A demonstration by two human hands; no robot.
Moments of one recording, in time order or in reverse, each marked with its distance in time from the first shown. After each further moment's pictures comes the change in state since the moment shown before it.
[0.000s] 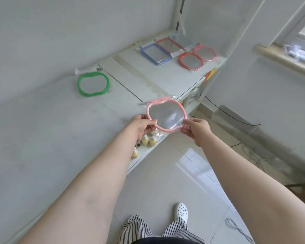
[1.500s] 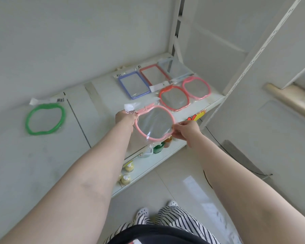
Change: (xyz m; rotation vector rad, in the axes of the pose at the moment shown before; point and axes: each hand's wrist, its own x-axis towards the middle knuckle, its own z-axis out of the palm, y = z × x) left_hand 0.233 0.159 0.177 -0.037 0.638 0.037; right_hand 0.274 -0.200 -0.057 -0.404 -0.161 -0.019
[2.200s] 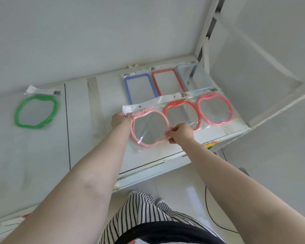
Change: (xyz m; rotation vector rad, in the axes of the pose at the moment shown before) left_hand 0.114 0.005 0.065 0.104 0.309 -0.052; right_hand 0.143 -0.055 0.016 -0.582 -0.201 -0.200
